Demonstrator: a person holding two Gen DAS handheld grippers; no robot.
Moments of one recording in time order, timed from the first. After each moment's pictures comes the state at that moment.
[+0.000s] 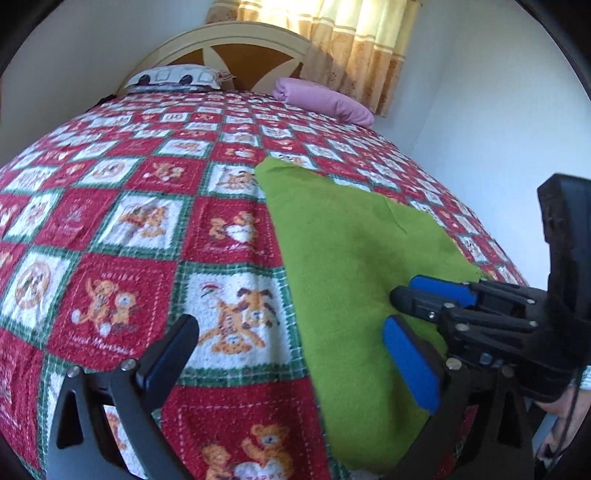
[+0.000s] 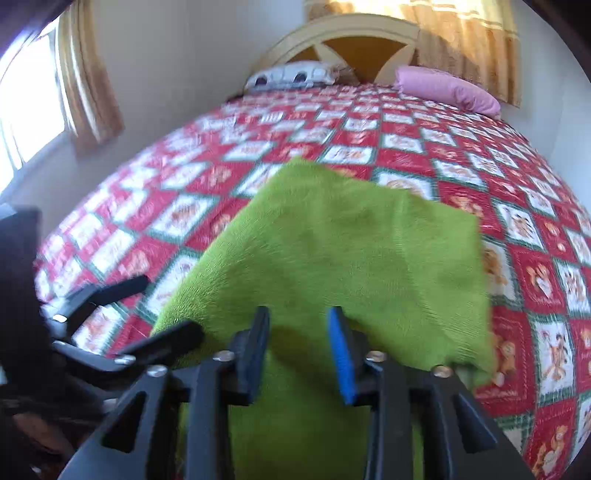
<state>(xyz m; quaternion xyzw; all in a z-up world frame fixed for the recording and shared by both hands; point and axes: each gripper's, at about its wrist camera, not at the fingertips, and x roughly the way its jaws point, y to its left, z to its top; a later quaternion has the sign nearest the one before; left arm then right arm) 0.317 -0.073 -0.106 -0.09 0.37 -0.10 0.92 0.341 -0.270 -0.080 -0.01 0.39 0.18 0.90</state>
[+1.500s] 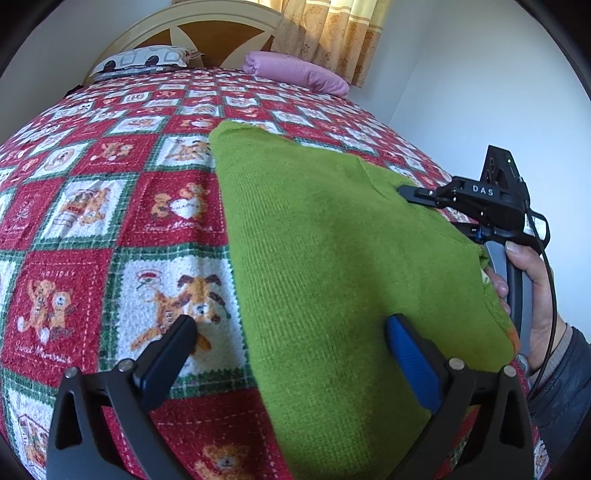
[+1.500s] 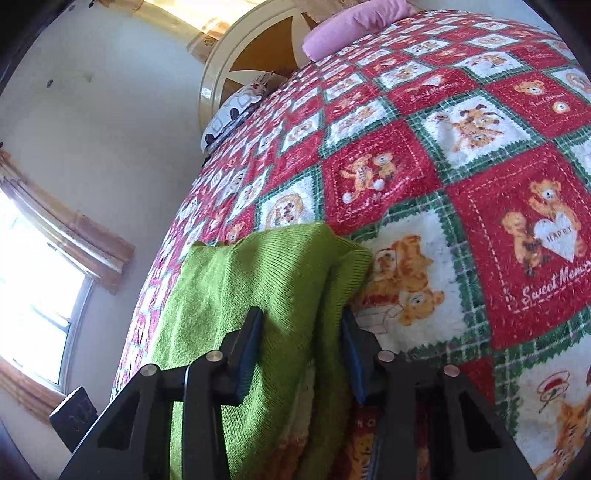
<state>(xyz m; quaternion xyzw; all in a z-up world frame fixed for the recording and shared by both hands) 0.334 -0.100 -0.126 -0.08 0.41 -0.15 0.89 0.454 -0.407 -0.136 0.28 0.42 0.20 0.84</state>
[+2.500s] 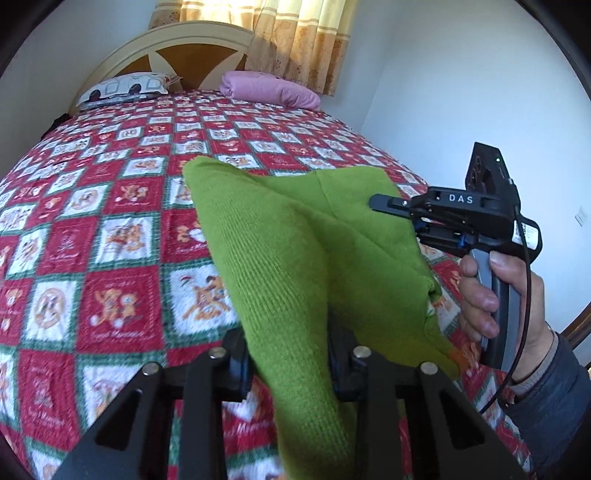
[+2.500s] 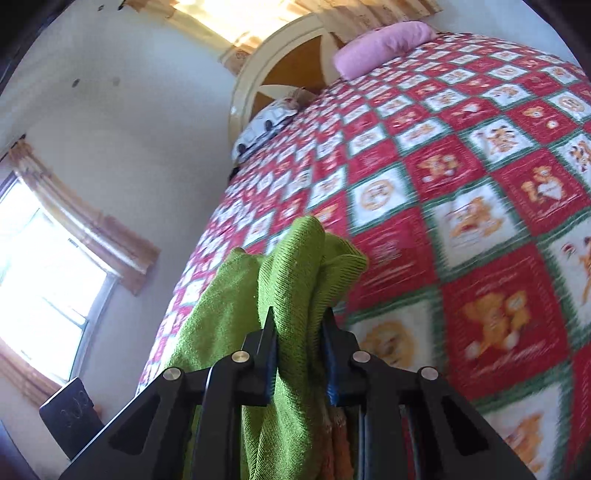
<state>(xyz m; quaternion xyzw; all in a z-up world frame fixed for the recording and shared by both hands) 0.264 -0.070 -0.054 -0.06 0.39 -0.19 0.90 0.357 -0.330 -0.064 0.28 0.37 0.22 0.86</state>
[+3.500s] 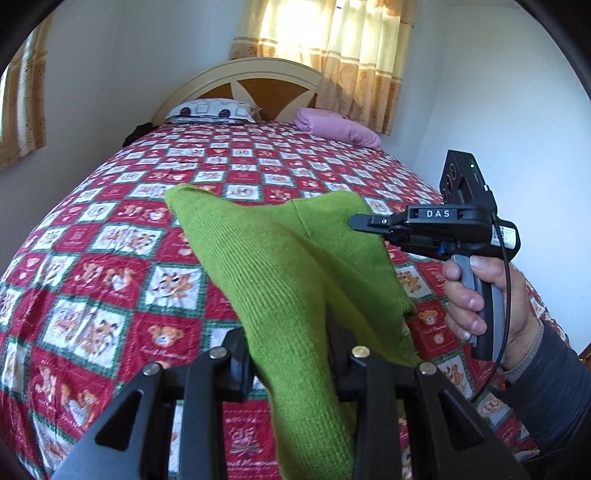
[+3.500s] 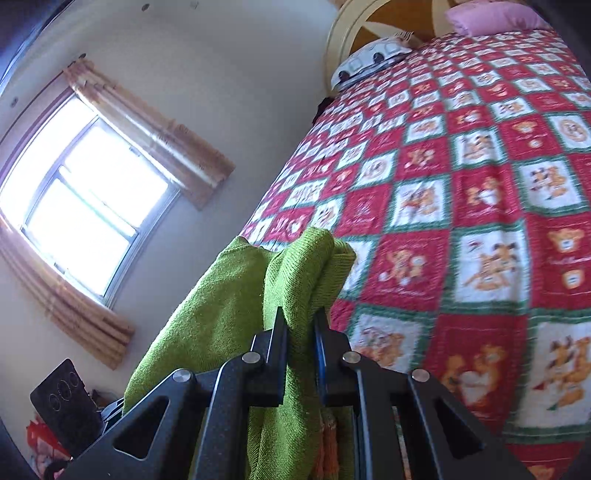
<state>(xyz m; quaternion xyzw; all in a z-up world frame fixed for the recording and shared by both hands) 0.116 0.097 -0.022 -0.07 0.34 -0.07 0.93 0.282 -0.096 -0.056 0.21 0.41 0.38 0.80</state>
